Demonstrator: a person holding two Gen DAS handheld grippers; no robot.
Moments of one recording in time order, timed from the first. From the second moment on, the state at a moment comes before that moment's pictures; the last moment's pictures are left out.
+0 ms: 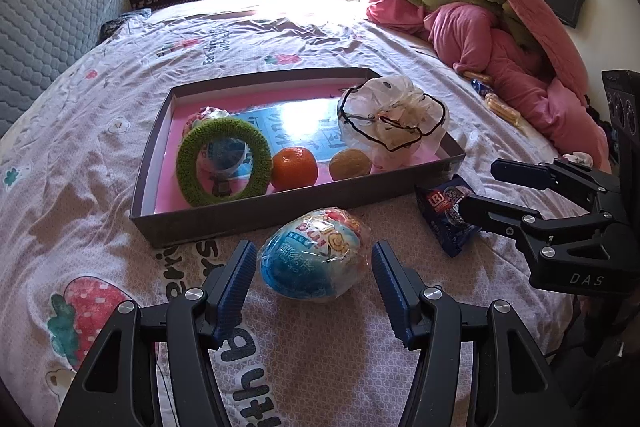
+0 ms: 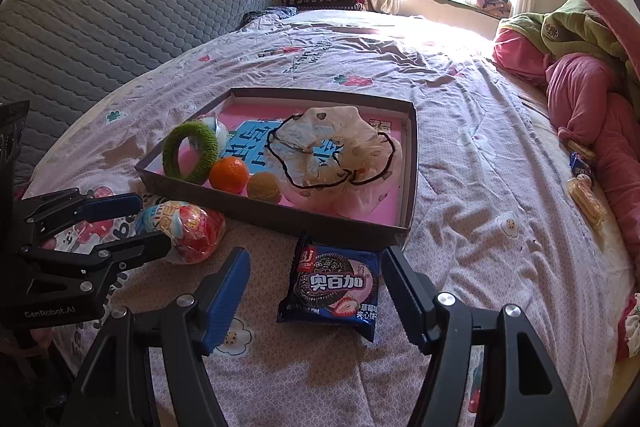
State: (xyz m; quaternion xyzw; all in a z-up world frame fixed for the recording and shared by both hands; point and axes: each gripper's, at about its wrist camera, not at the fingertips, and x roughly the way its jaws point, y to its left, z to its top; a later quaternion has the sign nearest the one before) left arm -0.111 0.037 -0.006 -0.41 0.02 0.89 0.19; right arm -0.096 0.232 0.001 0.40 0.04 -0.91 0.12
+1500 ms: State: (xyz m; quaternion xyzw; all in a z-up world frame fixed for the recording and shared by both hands) left arm -0.134 0.067 -0.037 -0.41 0.03 0.89 0.23; right arm -0.114 0.234 -0.047 0.45 0.03 -0.89 0.10
